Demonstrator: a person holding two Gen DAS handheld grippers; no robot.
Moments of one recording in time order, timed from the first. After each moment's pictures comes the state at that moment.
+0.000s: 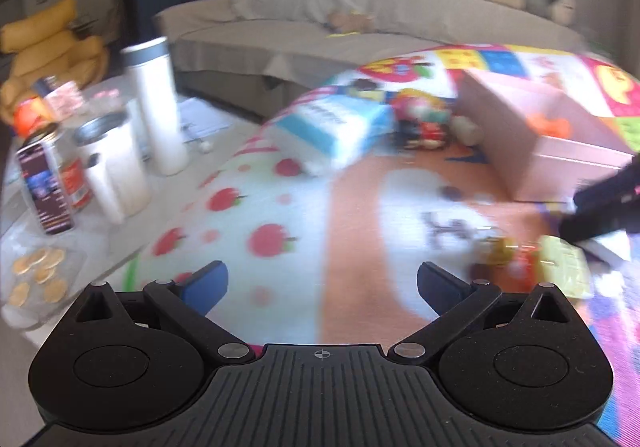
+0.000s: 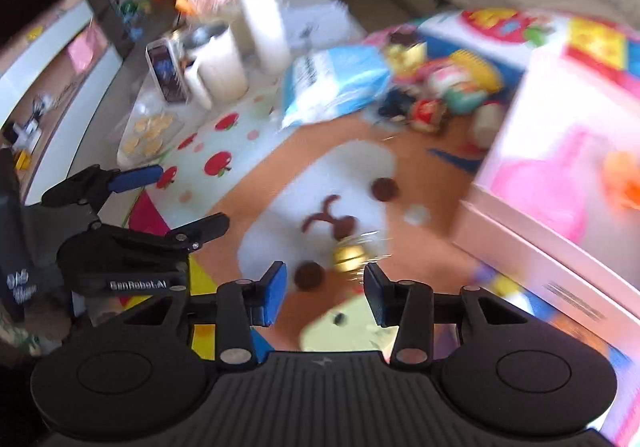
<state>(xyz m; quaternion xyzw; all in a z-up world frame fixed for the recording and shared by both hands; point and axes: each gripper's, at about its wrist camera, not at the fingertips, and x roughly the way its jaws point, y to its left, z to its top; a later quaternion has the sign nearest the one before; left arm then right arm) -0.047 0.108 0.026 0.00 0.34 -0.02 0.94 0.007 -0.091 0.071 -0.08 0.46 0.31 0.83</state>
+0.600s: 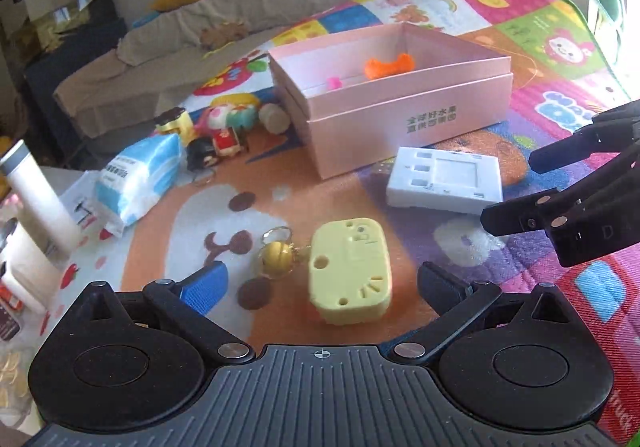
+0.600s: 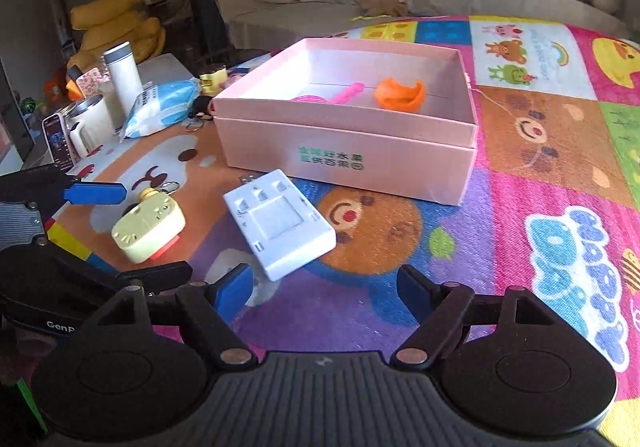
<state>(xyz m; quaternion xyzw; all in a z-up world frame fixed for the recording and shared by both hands) -0.046 -0.023 0.012 0.15 0.34 -0.11 0.92 -0.055 -0.217 0.023 -0.02 0.38 0.16 0.91</state>
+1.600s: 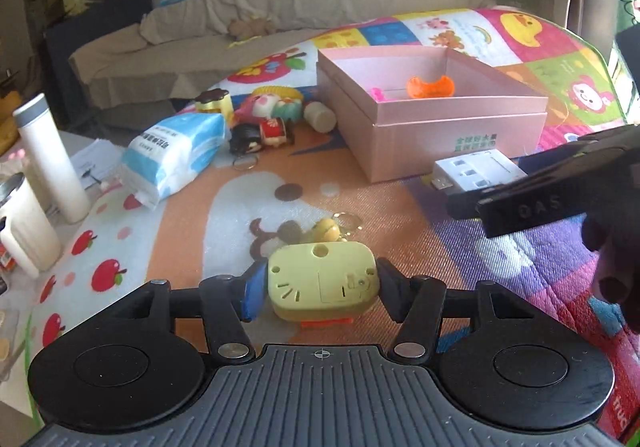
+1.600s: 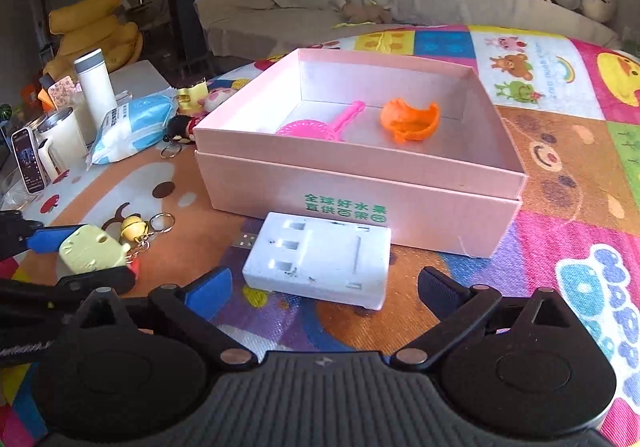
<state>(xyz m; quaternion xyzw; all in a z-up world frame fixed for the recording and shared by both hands) -0.044 0.018 0.017 0.07 0.34 -0.11 0.93 -0.008 -0.179 0.017 -0.03 0.38 0.11 0.92</state>
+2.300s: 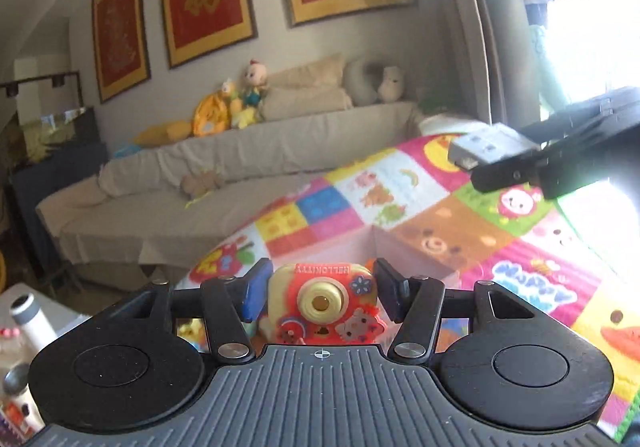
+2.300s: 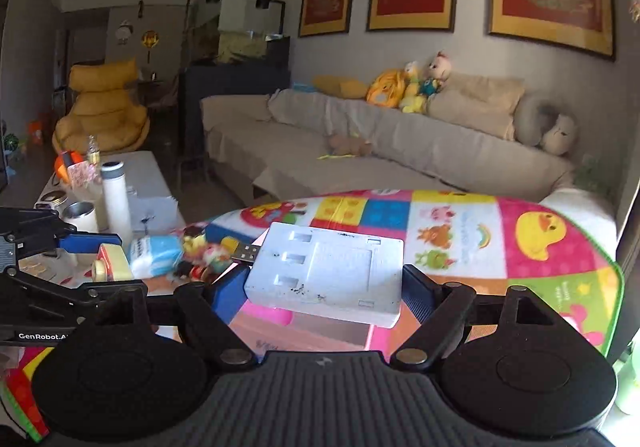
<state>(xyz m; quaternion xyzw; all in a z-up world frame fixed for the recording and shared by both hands) -0.048 -0.040 0.152 0.11 0.14 -0.20 0.96 -0.086 -0.246 0.184 -0.07 0.19 0.09 0.97</state>
